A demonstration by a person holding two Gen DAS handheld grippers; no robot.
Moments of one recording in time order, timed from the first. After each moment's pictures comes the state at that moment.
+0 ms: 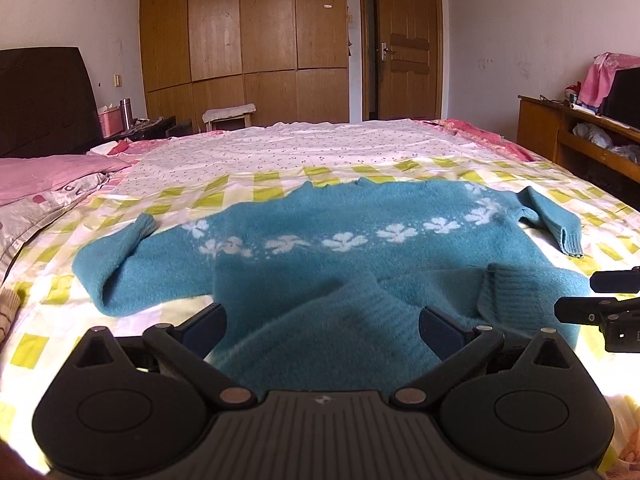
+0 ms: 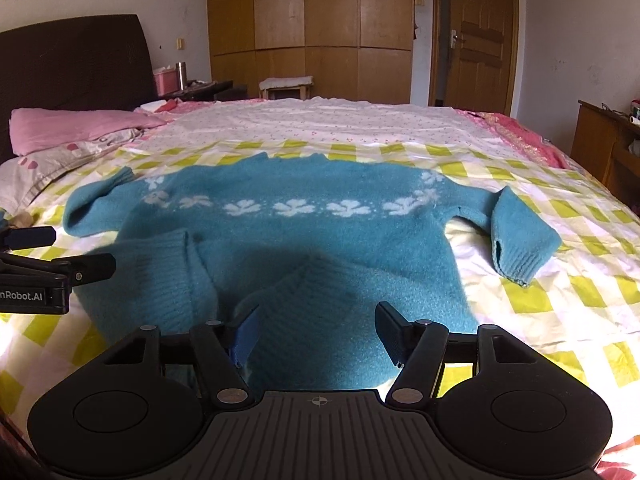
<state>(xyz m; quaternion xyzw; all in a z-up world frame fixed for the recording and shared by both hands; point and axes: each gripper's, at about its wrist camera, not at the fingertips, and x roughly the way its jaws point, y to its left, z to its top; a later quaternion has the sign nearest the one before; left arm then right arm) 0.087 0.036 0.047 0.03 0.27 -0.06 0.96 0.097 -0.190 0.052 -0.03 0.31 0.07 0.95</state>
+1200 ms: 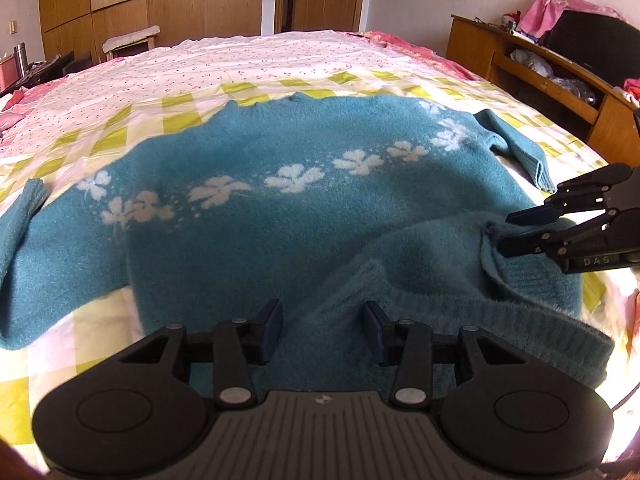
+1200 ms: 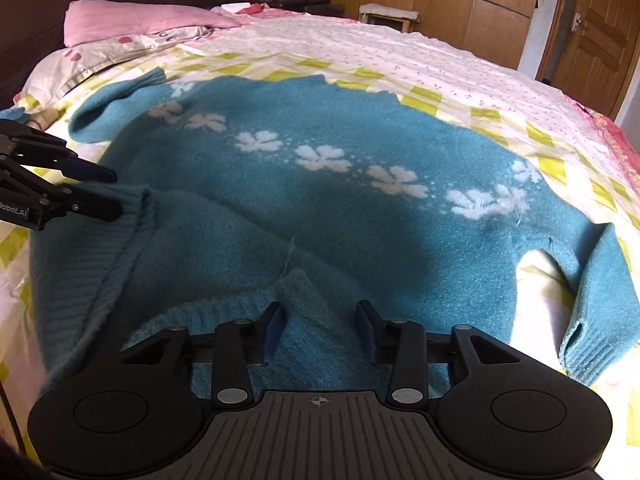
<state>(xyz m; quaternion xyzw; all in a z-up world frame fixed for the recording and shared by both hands) 0.178 0.049 0.016 0.04 0.41 -0.20 0.89 0.217 -0.203 0.017 -0.14 0.41 0.21 0.88</state>
